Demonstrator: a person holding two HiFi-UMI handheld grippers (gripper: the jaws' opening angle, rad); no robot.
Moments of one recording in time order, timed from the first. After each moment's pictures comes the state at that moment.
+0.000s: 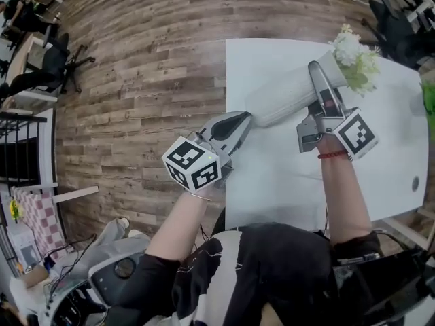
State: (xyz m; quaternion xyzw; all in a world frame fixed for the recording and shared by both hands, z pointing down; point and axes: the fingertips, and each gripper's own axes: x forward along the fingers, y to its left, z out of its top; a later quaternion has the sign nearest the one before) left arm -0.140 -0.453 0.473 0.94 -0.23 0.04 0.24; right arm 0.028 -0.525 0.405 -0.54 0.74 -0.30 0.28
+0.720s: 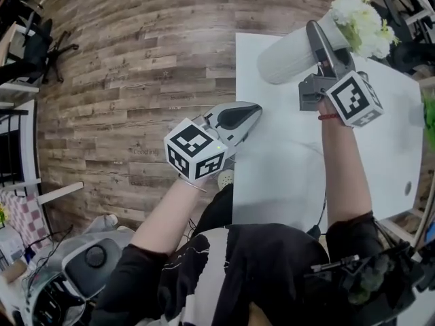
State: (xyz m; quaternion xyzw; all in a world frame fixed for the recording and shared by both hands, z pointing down) left arm -0.153 -0.496 0.494 0.96 -0.16 0.07 0.23; right arm -0.004 -0.636 0.391 -0.61 0.75 -0.16 0.17
